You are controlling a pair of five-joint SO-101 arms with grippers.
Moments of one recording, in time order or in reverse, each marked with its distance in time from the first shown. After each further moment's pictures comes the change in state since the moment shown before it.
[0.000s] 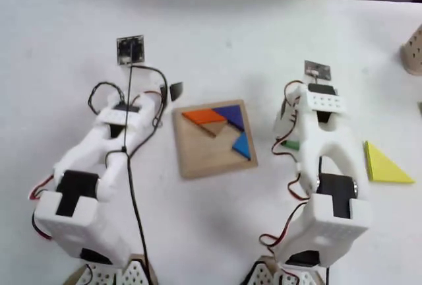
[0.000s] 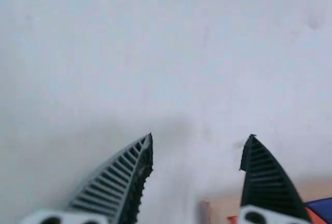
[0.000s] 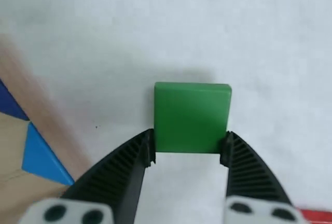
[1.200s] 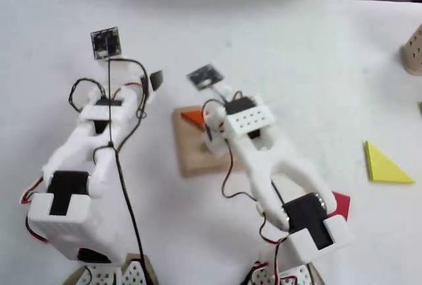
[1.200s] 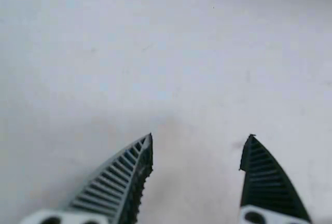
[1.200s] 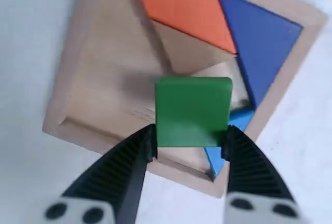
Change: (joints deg) left arm -6.3 0.0 -2.5 0.0 0.0; right arm -29.8 -9.1 8.3 -7.0 20.3
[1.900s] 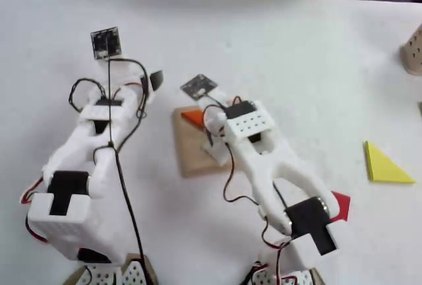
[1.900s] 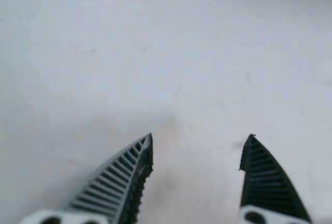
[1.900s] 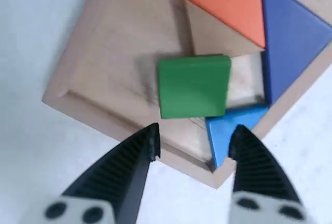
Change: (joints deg) left arm 0.0 0.0 0.0 0.0 0.0; right arm 1.6 -2.5 1.8 3.3 5.0
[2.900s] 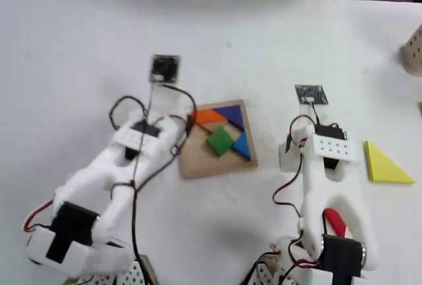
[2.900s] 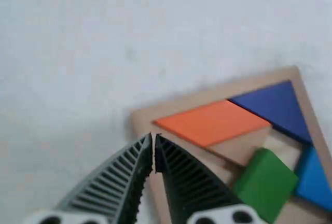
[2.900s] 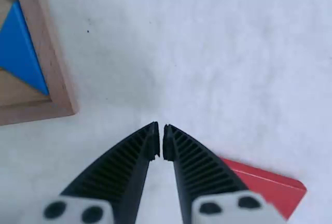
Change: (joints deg) left arm 18.3 -15.2 14.7 9.4 -2.0; right arm 31.5 -16.5 19.8 -5.0 -7.6
